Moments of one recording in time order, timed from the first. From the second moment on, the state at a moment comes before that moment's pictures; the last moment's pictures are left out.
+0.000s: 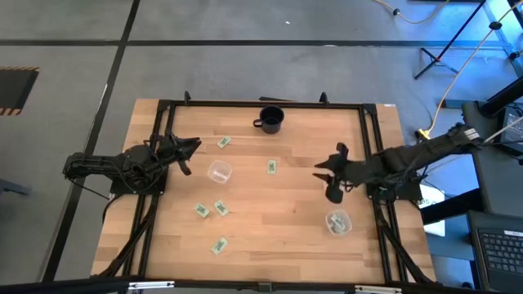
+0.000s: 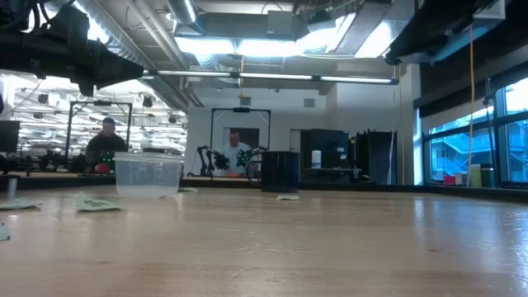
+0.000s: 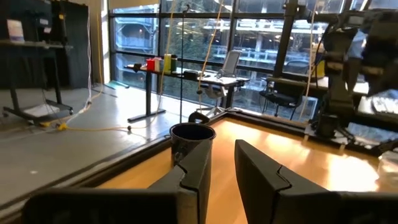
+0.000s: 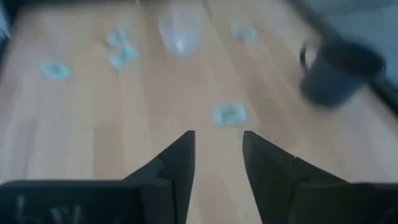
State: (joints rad) left arm -0.02 0.00 0.05 0.03 -0.58 -0.08; right arm 0.35 0.94 0.78 -0.52 0.49 0.37
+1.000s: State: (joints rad) left arm -0.02 0.00 0.05 -0.03 -0.12 -0.16; right arm 0.03 0.62 0.24 0.16 0.00 0.13
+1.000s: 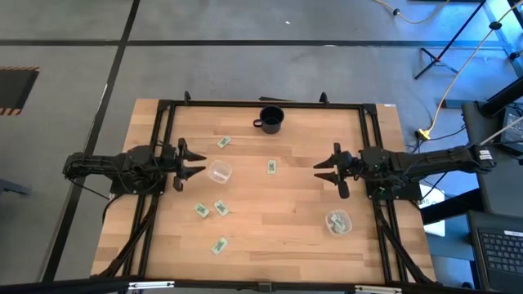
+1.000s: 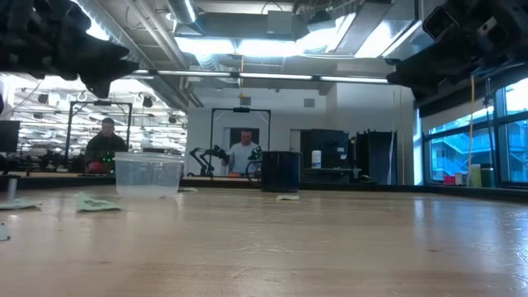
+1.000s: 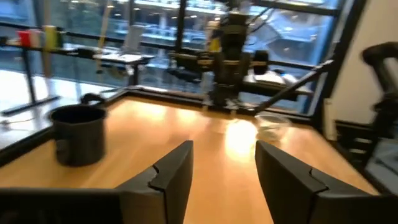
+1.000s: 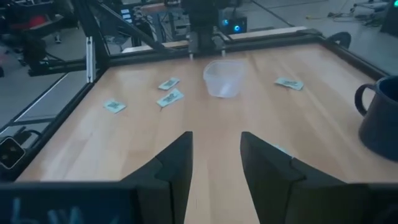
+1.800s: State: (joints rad) left arm -0.25 0.58 0.40 -0.14 -0.04 -0.08; right arm -0.10 0.62 0.24 0.16 0.01 0.15
